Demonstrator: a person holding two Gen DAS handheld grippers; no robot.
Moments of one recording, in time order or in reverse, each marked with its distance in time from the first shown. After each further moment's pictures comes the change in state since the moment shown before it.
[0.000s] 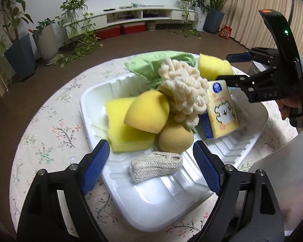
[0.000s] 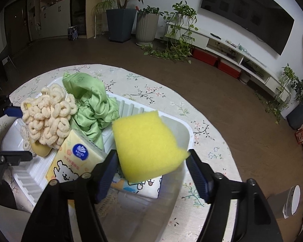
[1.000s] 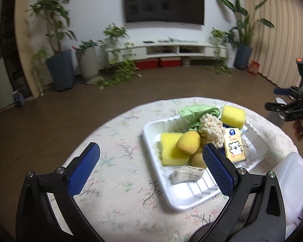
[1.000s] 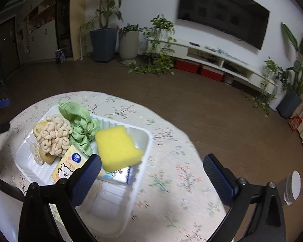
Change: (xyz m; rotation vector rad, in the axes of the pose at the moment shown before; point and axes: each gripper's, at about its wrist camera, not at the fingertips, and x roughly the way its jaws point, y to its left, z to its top) left arm -0.103 0.029 -0.009 -0.141 -0.258 0.233; right arm -0.078 -0.048 -0.013 0.140 -0.112 -0.073
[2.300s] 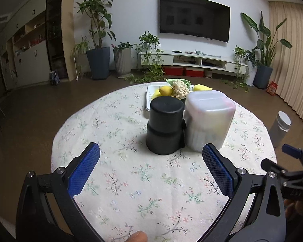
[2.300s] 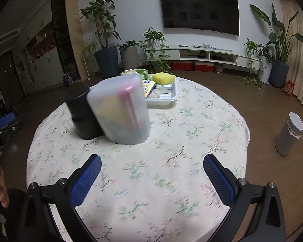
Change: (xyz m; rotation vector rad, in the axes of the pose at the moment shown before) left arm -0.224 -0.114 -0.159 -0.185 -0.062 0.184; right arm -0.220 0.118 -0.231 0.192 -0.100 0.071
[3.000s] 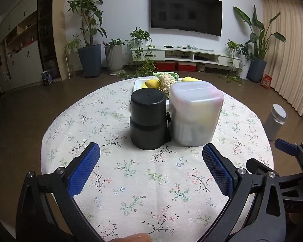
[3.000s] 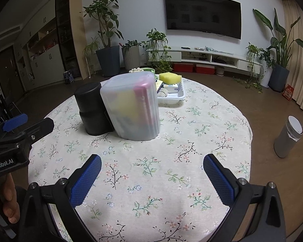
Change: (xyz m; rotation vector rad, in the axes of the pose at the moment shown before) left arm 0.012 -0.026 -0.006 0.034 0.026 -0.039; right arm -0.002 0.020 -0.004 -0.018 -0.006 -0.007
